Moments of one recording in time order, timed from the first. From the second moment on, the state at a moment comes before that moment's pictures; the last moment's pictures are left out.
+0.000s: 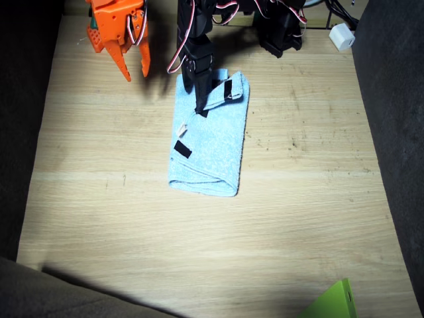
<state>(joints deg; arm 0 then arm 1) 4.6 24.3 -1.2 117.5 93.4 114.4 94.5 80.1 102.8 93.5</state>
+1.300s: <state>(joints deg) 67.5 94.2 86.2 84.5 76.2 105.2 134.3 115.9 87.2 94.5</state>
